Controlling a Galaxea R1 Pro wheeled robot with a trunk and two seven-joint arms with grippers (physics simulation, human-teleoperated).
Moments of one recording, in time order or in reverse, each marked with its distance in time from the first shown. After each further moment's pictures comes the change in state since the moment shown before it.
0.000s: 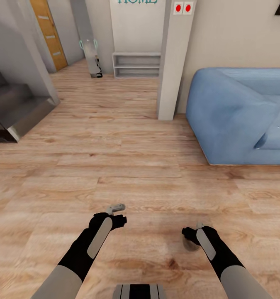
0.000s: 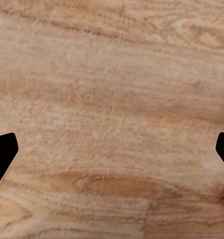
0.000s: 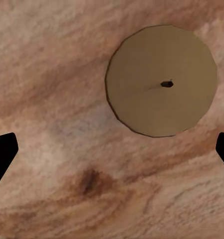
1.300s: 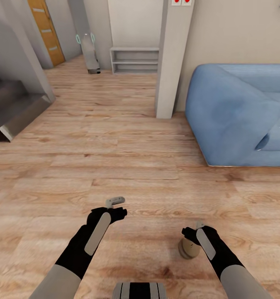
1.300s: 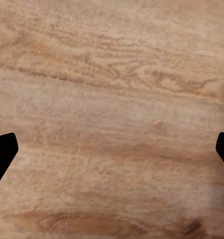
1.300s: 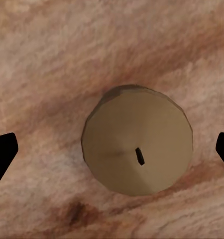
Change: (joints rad) left arm 0.000 0.000 0.013 -0.105 0.010 0.010 0.009; right arm -0.003 0.000 0.001 0.005 0.000 0.002 -0.001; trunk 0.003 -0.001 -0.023
